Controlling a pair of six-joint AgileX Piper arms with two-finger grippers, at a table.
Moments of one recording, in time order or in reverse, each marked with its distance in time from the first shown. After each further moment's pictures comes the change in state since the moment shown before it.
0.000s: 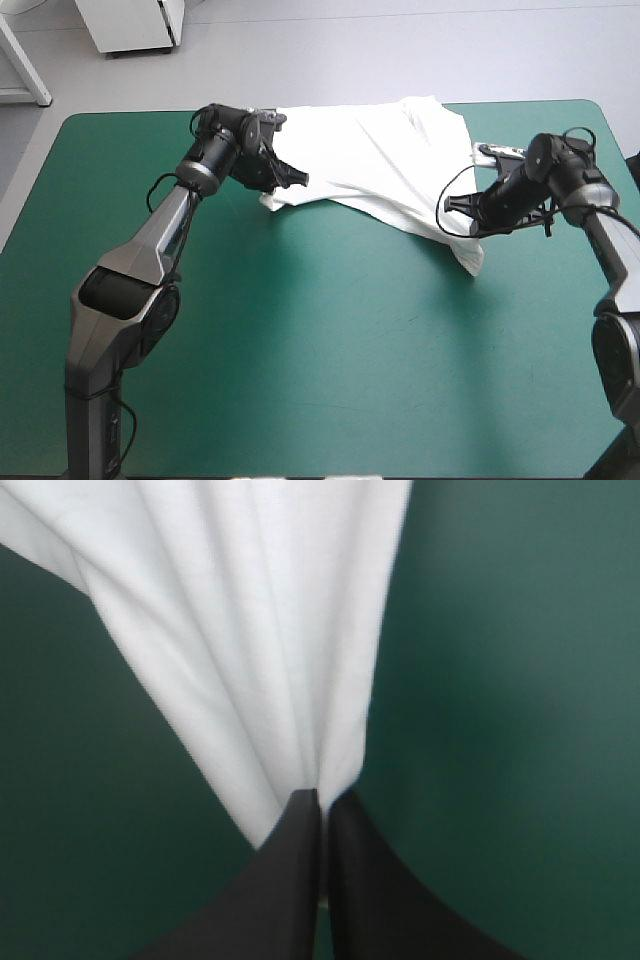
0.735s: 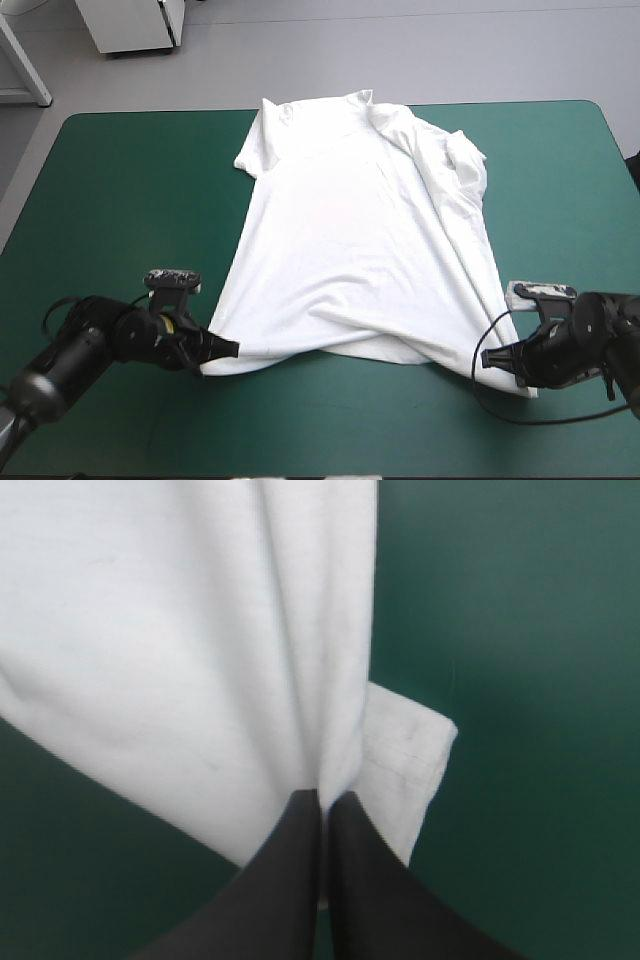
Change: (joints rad) left arm -0.005 -1.038 1.426 -0.142 -0.336 -0.068; right arm 0.000 -0.686 0.806 -0.110 0.006 -0.007
